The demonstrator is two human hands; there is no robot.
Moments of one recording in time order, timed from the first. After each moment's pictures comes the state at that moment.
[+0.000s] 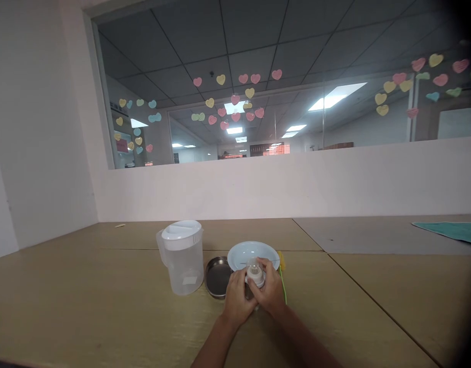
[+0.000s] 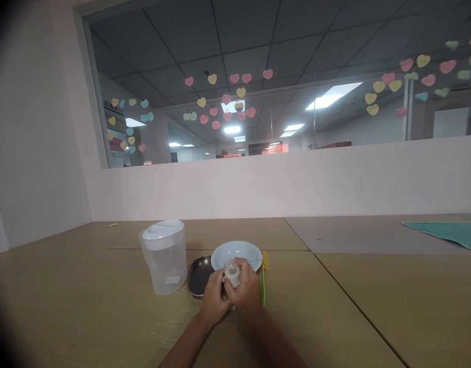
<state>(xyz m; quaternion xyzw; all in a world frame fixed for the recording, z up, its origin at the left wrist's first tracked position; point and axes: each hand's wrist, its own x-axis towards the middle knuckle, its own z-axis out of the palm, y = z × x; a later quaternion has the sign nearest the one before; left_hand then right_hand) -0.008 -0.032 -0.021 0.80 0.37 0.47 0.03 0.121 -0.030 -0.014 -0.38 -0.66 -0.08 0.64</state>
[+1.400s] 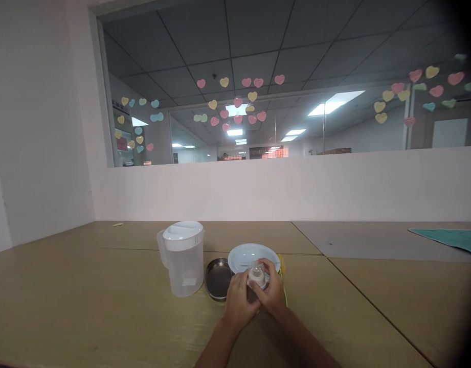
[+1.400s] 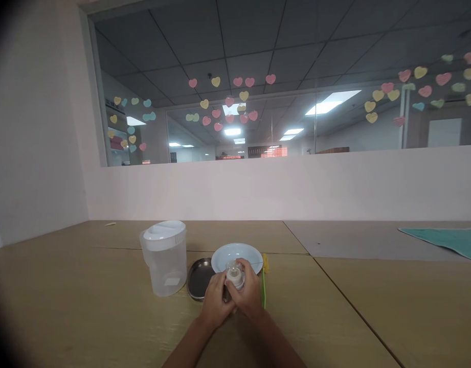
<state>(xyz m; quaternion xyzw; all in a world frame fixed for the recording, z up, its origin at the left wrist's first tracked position) -0.005 -0.034 -0.020 0.80 0.39 0.46 0.02 0.125 -0.028 -0.016 -0.37 -0.66 0.00 0.65</state>
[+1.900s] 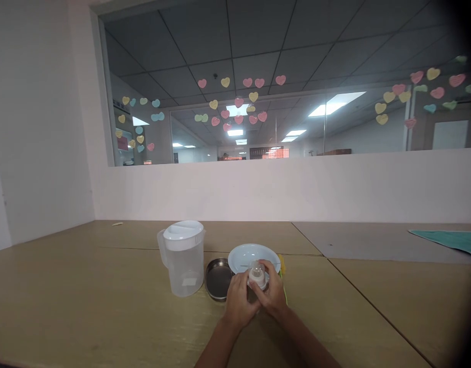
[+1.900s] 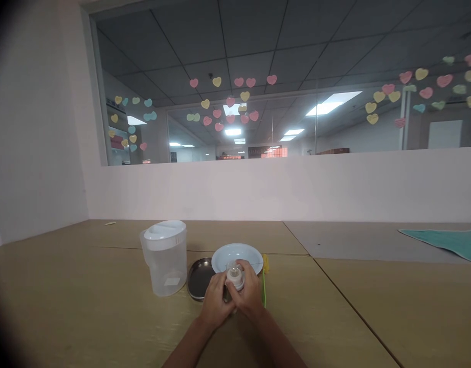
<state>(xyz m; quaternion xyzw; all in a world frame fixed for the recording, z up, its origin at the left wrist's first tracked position) -0.004 -0.034 -0.020 0.79 0.39 0.47 0.01 0.127 -0.026 -0.018 -0.35 -0.68 -0.04 0.64</state>
